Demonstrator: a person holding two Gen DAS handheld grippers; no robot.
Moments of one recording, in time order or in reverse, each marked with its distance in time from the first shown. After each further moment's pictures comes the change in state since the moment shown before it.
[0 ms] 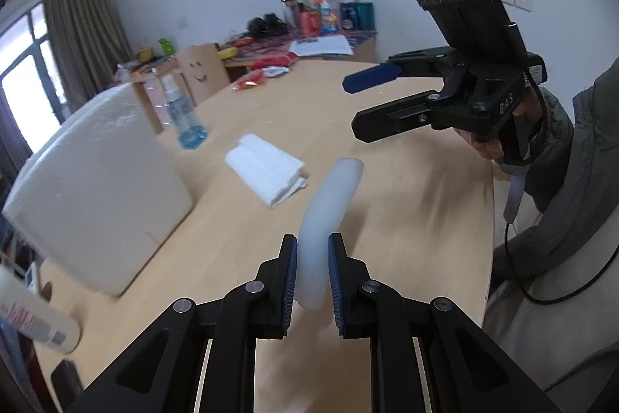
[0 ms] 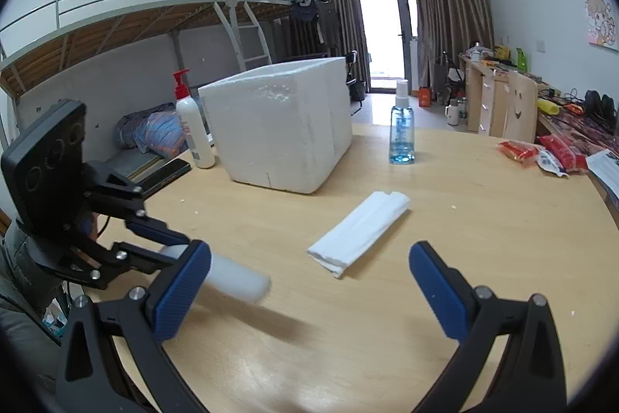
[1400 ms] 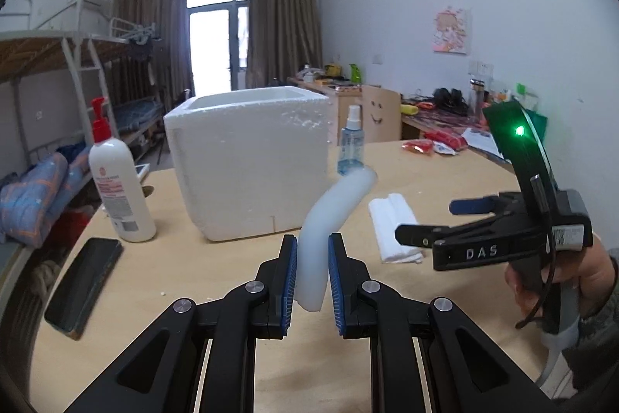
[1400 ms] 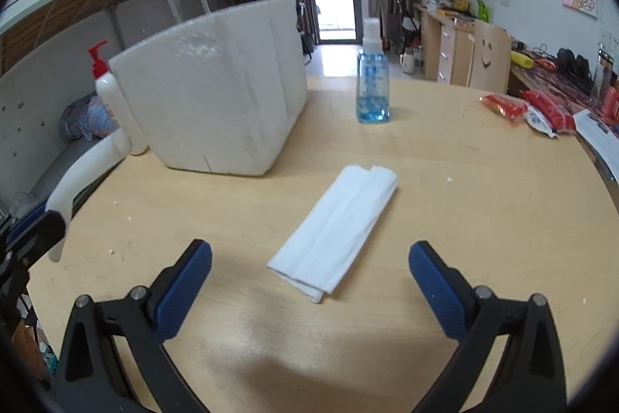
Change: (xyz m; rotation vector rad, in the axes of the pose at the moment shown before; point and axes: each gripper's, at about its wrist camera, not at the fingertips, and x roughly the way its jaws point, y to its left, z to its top) left arm -0.019 0.005 -0.003 -0.541 -0.198 0.526; right arm 0.071 0.001 0.018 0.105 0.182 -0.182
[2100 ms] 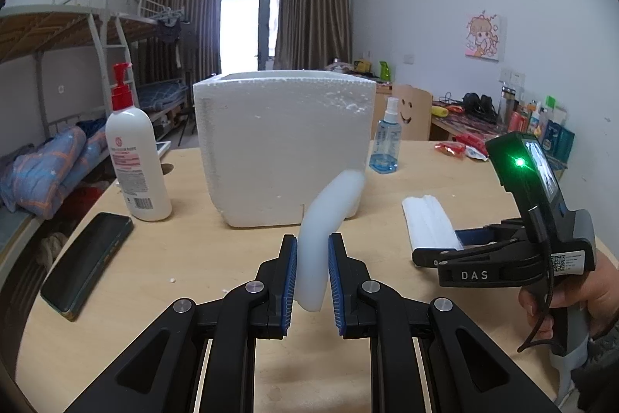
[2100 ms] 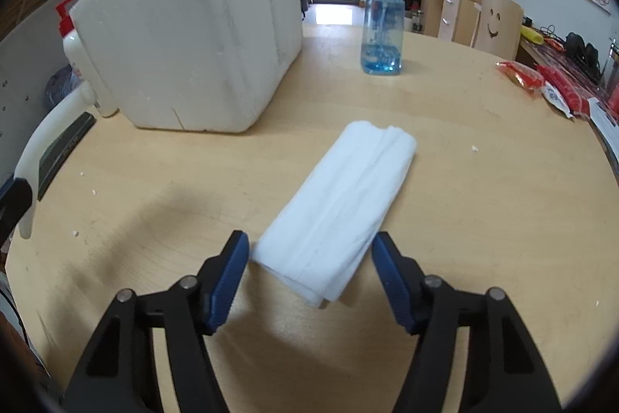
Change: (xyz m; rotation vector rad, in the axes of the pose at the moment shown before) left arm 0.019 0.018 -0.003 -0.082 0.030 0.067; right arm 0.042 0.007 -0.004 -0.016 0.179 -0.046
